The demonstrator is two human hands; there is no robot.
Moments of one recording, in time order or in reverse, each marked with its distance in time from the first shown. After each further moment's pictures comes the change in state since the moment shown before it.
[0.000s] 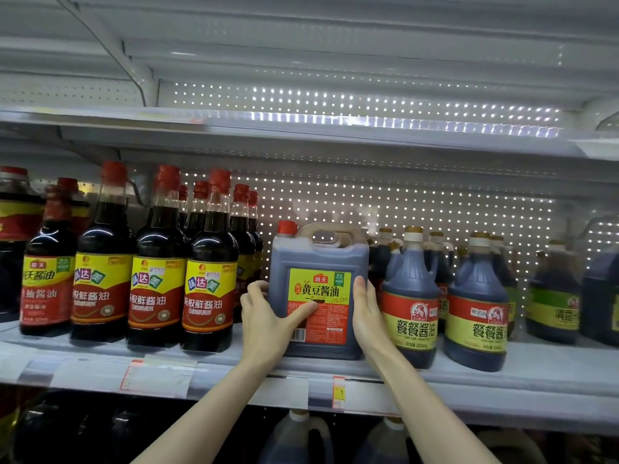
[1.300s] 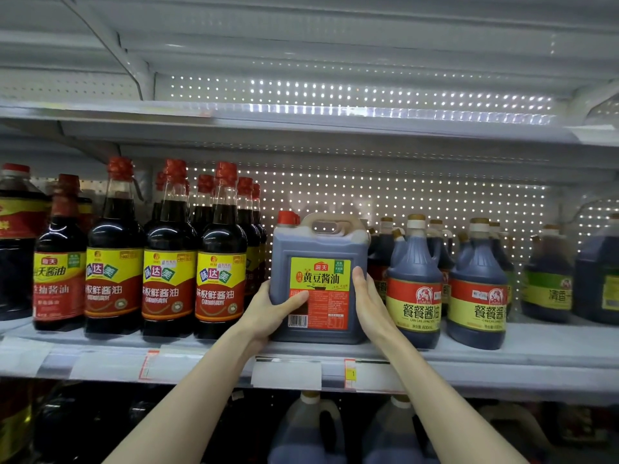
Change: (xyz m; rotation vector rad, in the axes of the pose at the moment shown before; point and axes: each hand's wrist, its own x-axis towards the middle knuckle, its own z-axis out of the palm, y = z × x) left_hand 0.021 -0.017 -0.024 -0.459 -0.461 -0.276; right_hand -0.009 -0.003 0.005 -0.167 -0.022 0.044
